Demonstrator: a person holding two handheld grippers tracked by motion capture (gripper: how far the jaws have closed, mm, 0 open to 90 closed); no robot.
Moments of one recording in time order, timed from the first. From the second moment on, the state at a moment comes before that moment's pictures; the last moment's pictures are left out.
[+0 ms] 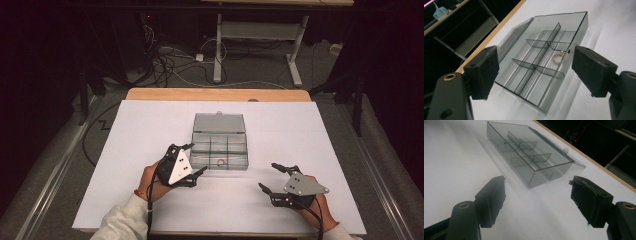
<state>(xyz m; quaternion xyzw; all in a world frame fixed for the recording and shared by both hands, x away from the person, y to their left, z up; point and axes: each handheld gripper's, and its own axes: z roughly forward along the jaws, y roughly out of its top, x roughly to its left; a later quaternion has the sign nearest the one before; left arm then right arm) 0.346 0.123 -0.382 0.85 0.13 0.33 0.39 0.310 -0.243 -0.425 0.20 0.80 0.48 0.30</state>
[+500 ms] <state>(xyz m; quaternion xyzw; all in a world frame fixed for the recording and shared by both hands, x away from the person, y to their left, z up) 0.323 0.156 -0.383 0.84 0.14 0.37 0.37 0.312 -0.246 -0.425 0.21 0.80 0.48 0.30</state>
